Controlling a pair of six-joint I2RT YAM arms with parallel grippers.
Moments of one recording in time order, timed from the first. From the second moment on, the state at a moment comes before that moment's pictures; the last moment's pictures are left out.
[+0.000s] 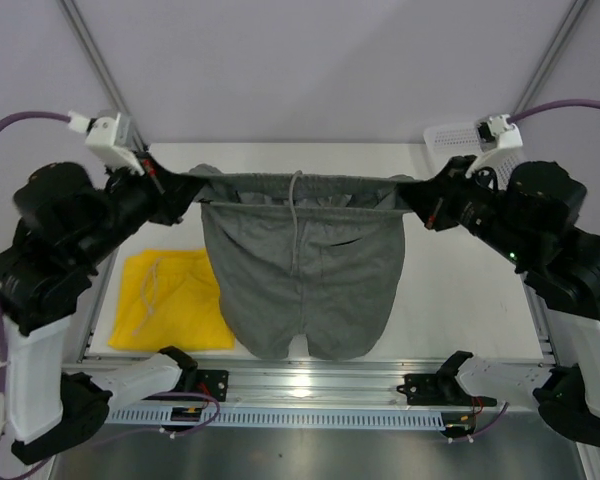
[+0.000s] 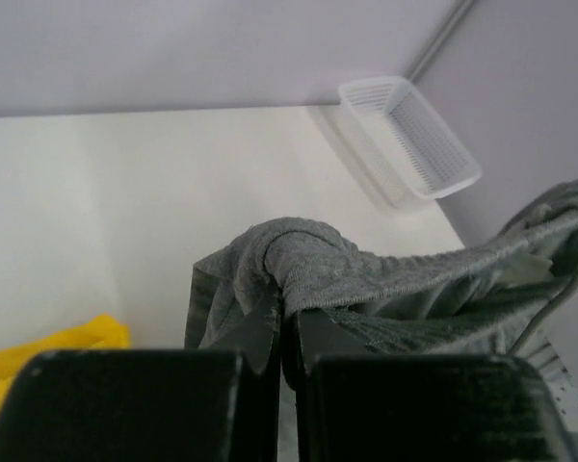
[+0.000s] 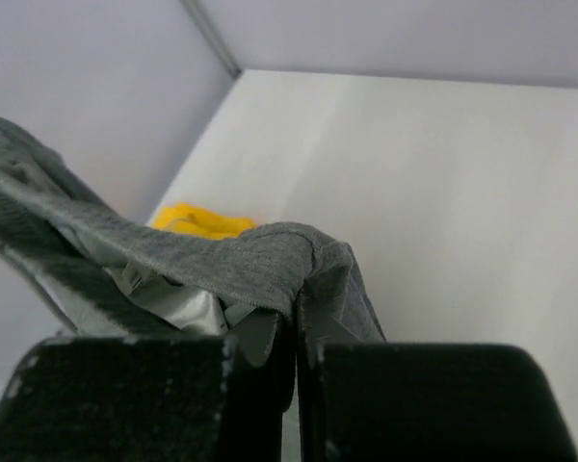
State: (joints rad) left arm -0.53 1.04 1.94 -1.05 -0.04 -0.36; right arm 0.73 1.07 1.89 -0.98 0.12 0.41
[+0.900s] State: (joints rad) left arm -0.50 0.96 1.80 -0.81 -0.01 -0.36; right arm 0.44 1.04 1.88 -0.83 -0.21 0.37
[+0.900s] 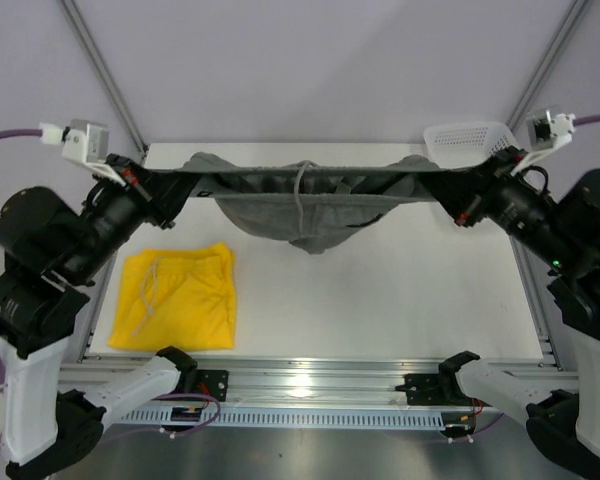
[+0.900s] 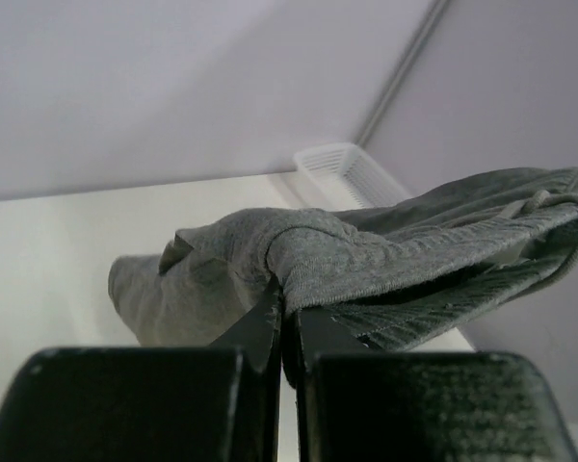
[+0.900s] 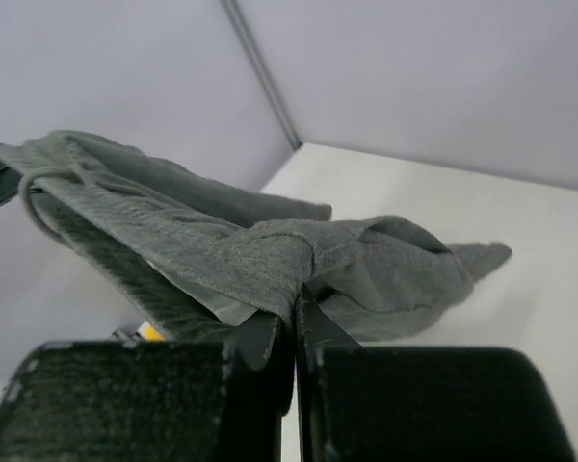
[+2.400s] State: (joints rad) left arm -0.28 2.39 2.41 -0.61 -0.04 -0.55; right arm 0.09 2.23 2.02 -0.44 -0.20 0.60
